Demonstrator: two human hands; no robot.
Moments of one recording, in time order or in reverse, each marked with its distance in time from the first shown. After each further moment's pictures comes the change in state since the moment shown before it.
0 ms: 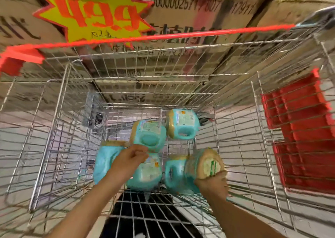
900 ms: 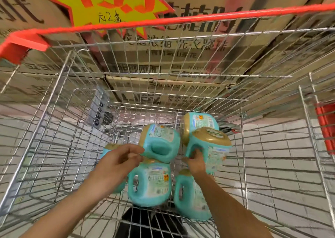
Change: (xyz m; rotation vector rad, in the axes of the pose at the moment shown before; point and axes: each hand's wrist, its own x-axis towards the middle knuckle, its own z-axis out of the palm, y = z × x) left_hand 0.018 -0.002 -0.021 0.070 0.104 0.128; right_hand 0.095 -0.122 0.104 0.435 -0.361 -0.437
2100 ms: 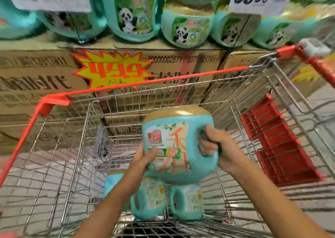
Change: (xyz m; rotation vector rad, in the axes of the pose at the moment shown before) left_hand -0.055 0.057 -0.001 -0.613 -0.292 0.162; right_hand -0.271 -0.192 -0.144 0.684 -0.470 -0.392
